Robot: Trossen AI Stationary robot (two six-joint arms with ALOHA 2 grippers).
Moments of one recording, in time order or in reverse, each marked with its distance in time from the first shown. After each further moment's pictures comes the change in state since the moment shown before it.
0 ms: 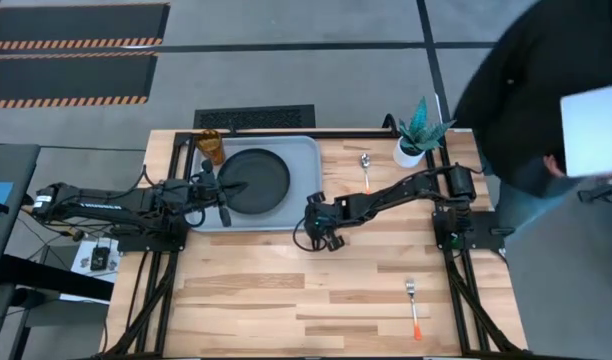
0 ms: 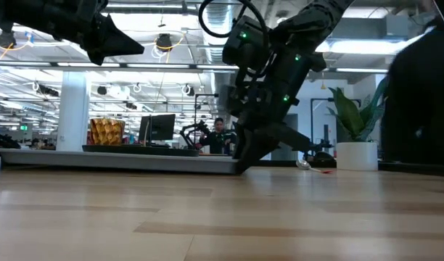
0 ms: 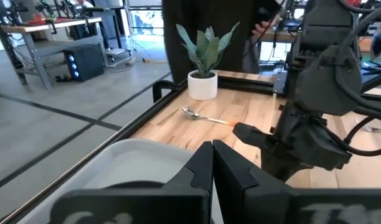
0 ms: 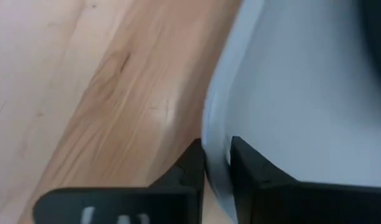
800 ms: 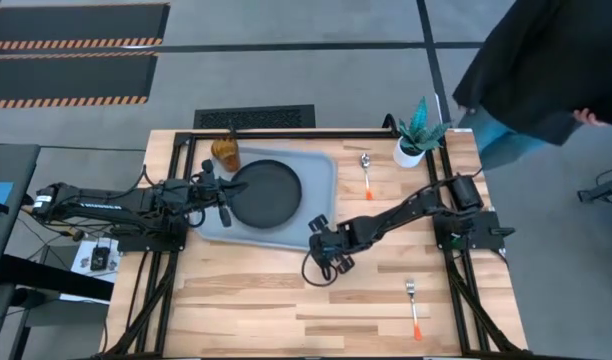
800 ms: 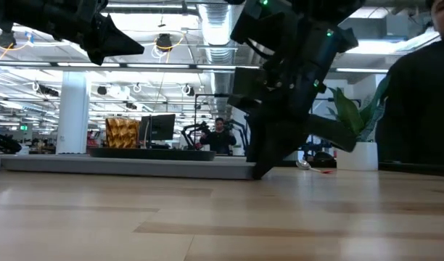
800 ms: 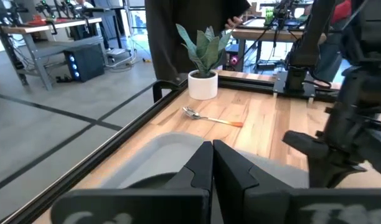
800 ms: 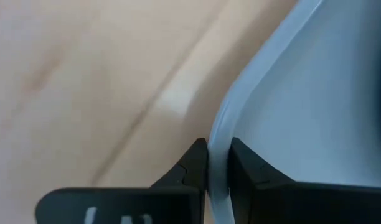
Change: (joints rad) left arm 0.000 0.000 0.000 -0.001 -0.002 0.004; right arm 0.211 -0.006 0.001 -0.108 0.019 0.023
